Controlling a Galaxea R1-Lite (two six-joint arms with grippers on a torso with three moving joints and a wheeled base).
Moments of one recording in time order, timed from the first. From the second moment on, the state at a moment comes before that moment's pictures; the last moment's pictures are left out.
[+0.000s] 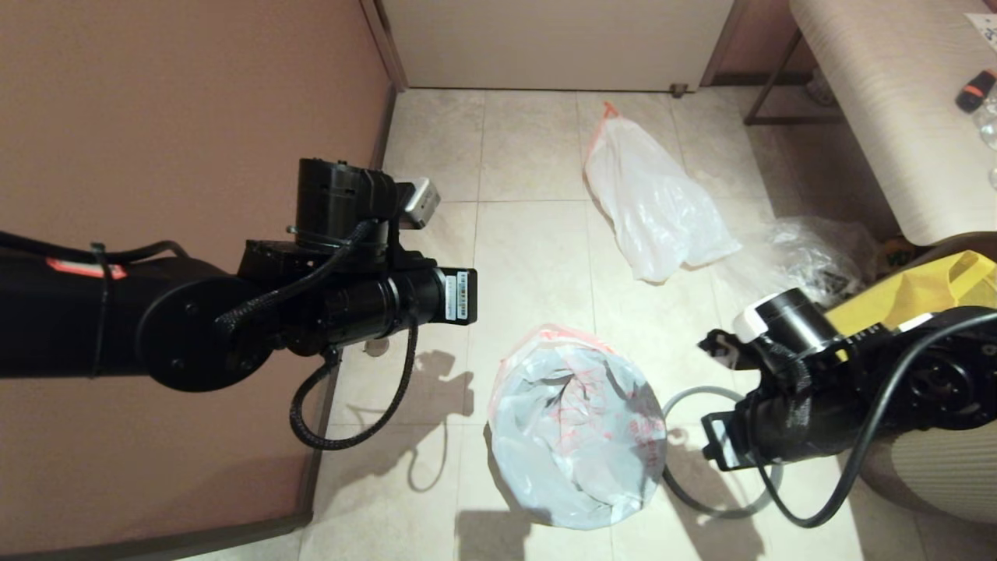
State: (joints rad) left arm -0.59 1.72 -1.15 -0.21 0.14 -0.13; right arm 0.42 1.77 -1.02 0.29 0.04 0.28
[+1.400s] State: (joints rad) left arm -0.59 1.78 -1.13 -0.23 0.06 -0.13; right arm -0.30 2.60 -1.29 -0.23 0.07 -0.29
